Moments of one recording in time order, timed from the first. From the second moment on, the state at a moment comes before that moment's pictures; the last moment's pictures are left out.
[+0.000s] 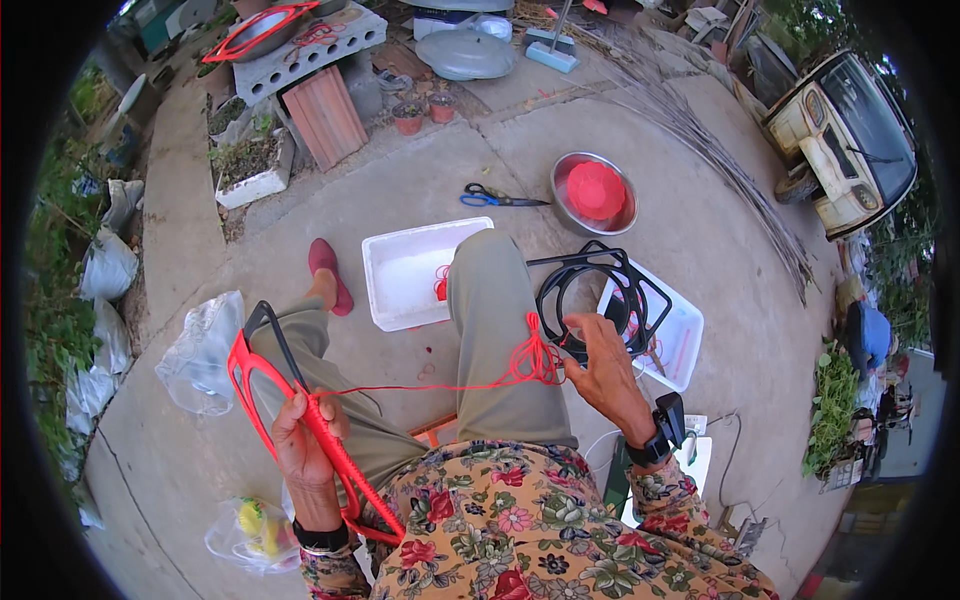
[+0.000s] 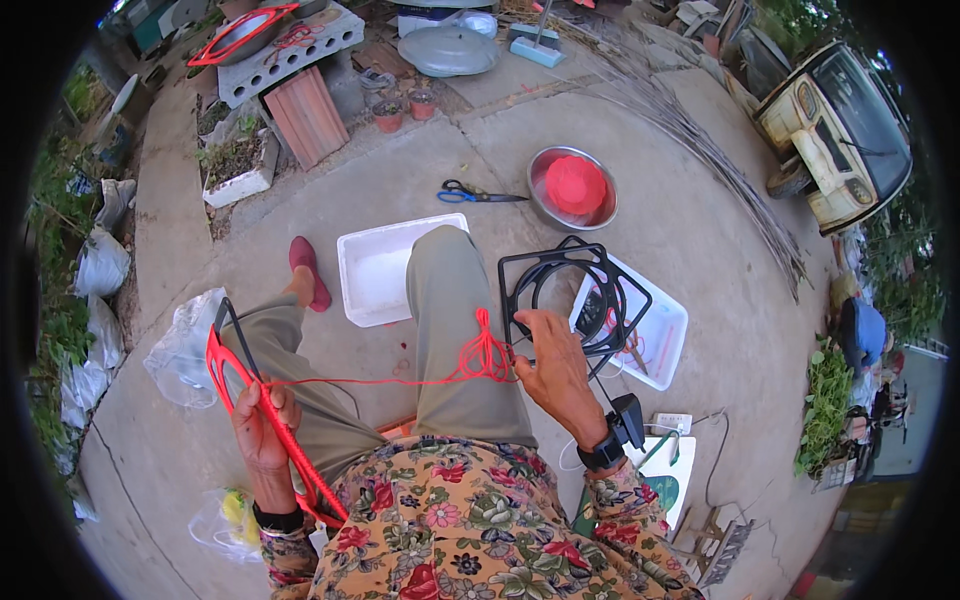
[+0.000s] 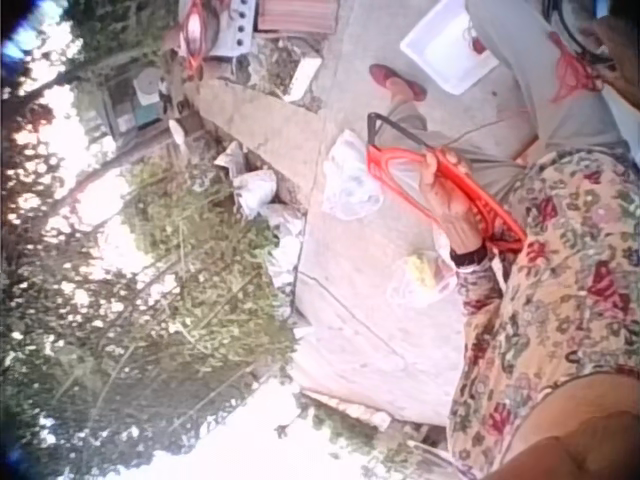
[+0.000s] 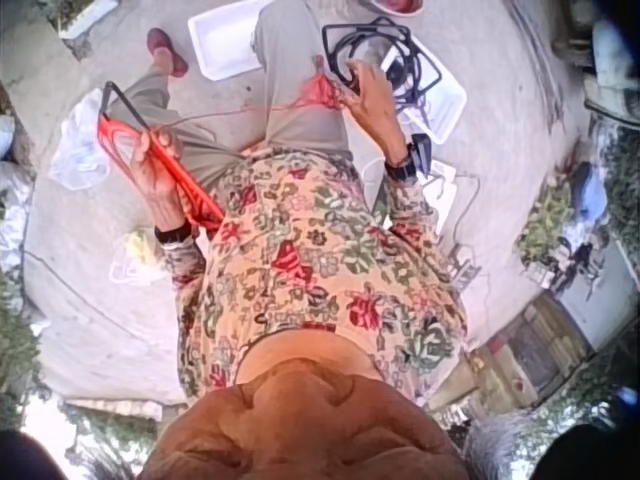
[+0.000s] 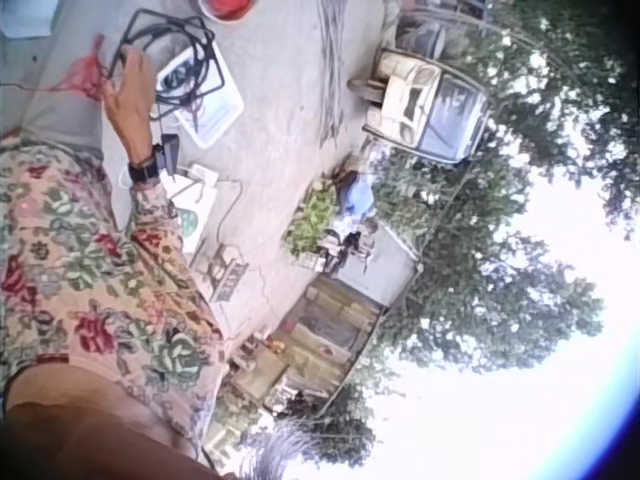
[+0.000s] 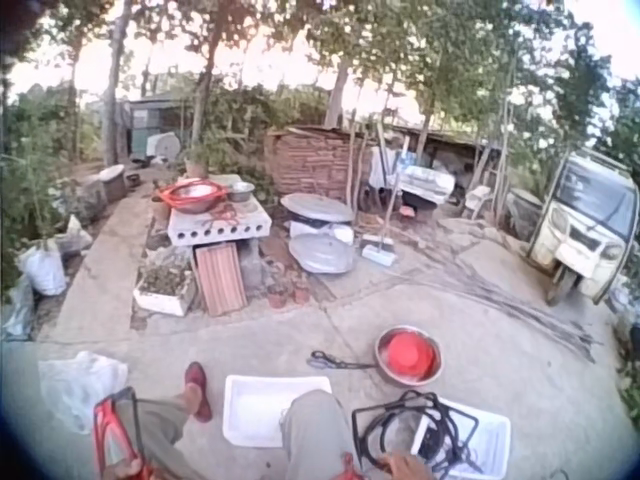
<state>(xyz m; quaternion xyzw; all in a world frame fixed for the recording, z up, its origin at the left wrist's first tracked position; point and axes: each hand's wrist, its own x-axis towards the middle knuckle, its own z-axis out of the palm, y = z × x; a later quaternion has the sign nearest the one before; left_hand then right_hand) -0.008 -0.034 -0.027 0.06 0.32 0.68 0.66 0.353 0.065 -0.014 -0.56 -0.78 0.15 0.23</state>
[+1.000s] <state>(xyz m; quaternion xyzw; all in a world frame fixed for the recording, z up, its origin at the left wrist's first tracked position) -0.003 -0.016 -0.039 -0.03 0.22 0.70 0.68 0.600 0.215 -0.050 -0.35 -0.13 0.53 0.76</state>
